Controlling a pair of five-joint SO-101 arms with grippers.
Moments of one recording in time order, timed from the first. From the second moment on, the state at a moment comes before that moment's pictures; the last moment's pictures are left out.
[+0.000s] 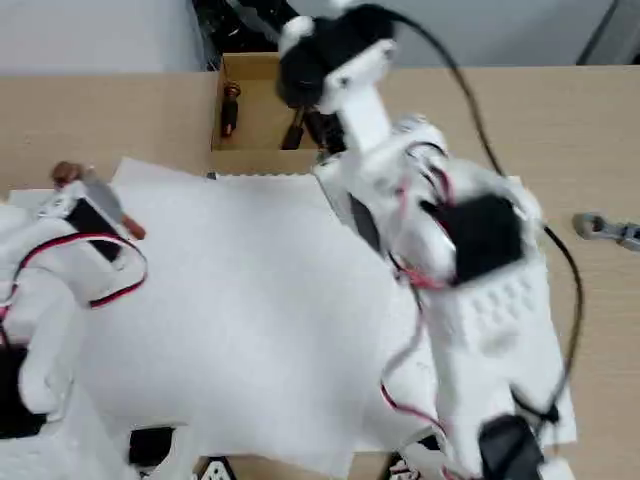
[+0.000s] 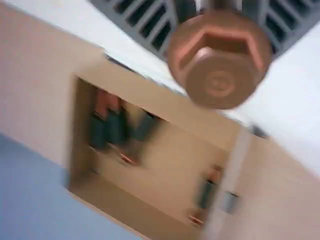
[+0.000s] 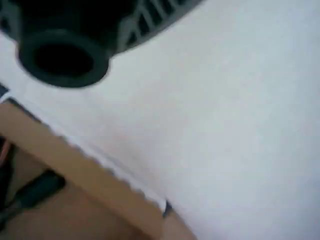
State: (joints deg) left arm -7.8 -40.0 -11.8 94.3 31.3; right arm -27.2 -18.3 -29.5 90.1 7.8
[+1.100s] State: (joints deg) left arm 14.6 -40.0 -4.1 74.0 8.0; right arm -31.1 -82.4 62.8 36.0 4.8
